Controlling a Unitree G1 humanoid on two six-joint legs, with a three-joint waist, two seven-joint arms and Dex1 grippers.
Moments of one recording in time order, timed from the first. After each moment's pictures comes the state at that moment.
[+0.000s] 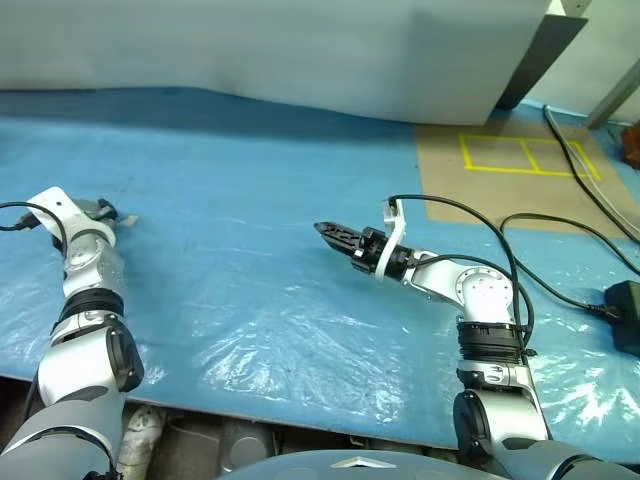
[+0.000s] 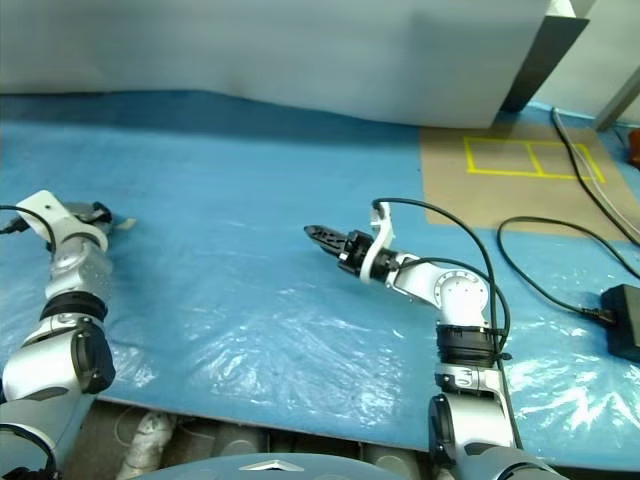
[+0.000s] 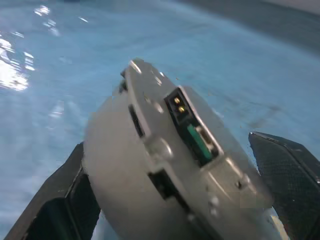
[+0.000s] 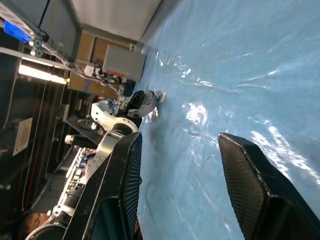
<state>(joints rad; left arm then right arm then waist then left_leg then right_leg) -0.75 0.55 0.47 1.09 -0.27 -0.11 0.17 -0.49 -0.15 -0.20 0.10 1.21 1.15 0.19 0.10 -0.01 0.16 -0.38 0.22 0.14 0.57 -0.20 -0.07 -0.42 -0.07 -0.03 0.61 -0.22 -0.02</state>
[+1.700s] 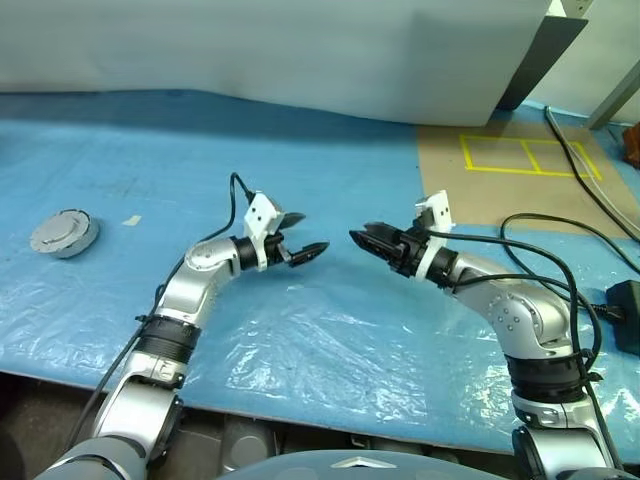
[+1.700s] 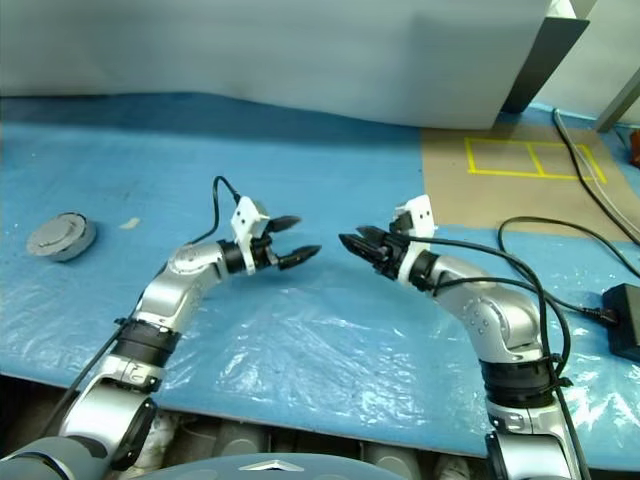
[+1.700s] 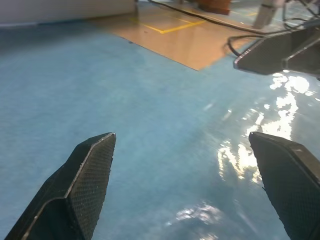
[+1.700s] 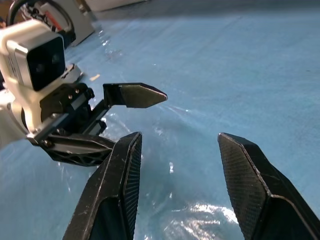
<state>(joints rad) -0.49 0.33 -0.15 0.19 -0.39 0.29 -0.92 -0.28 -0.46 -0.02 -0.32 0.69 0.81 0.54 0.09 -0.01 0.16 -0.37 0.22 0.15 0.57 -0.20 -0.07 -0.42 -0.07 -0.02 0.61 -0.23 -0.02</state>
